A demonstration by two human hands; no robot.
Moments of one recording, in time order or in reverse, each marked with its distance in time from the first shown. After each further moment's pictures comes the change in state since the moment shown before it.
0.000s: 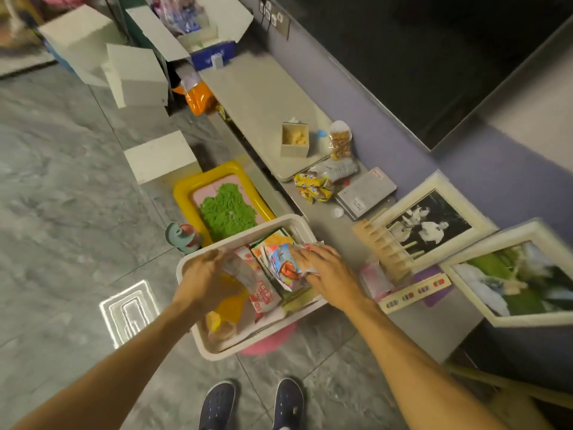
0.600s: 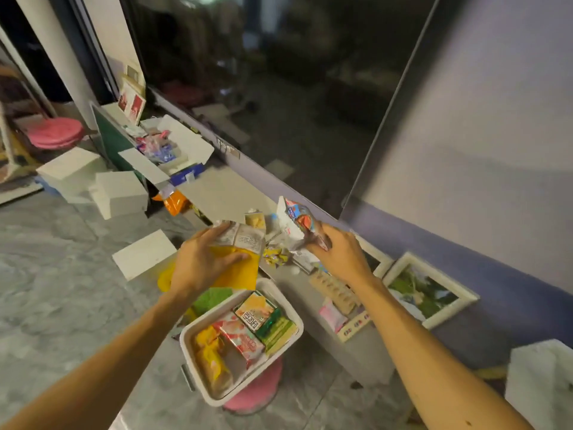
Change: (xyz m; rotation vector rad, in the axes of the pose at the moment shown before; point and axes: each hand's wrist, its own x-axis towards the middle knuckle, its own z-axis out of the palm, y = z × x) left_hand -0.062 0.175 -0.249 -0.223 0.356 0.354; right_hand -0.094 -0.154 -0.301 0.182 0.475 0.234
